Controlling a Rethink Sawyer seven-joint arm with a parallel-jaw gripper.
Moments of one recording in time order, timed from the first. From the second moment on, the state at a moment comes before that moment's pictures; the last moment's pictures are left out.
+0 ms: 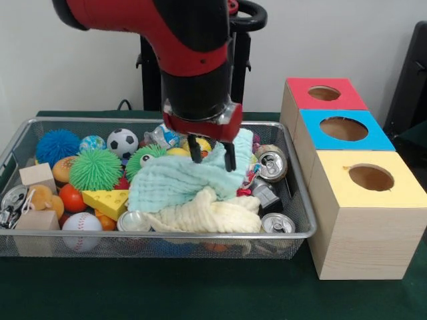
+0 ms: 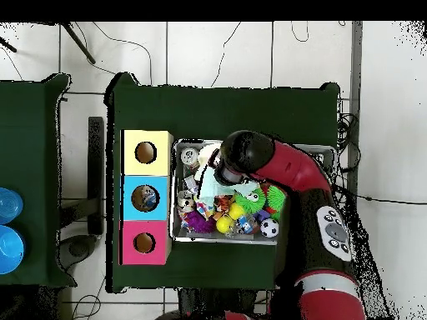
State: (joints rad) arm -0.33 -0.51 0.01 1.44 0.12 0.86 1.79
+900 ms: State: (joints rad) arm -0.36 -0.59 -0.02 1.51 0.12 0.85 1.79
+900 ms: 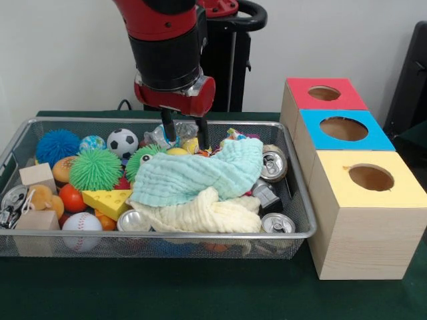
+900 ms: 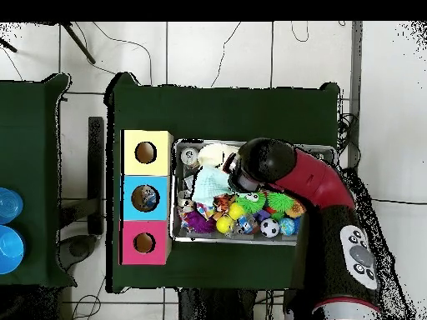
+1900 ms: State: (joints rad) arm -0.52 -0.61 -0.02 1.74 0.01 0.63 1.79
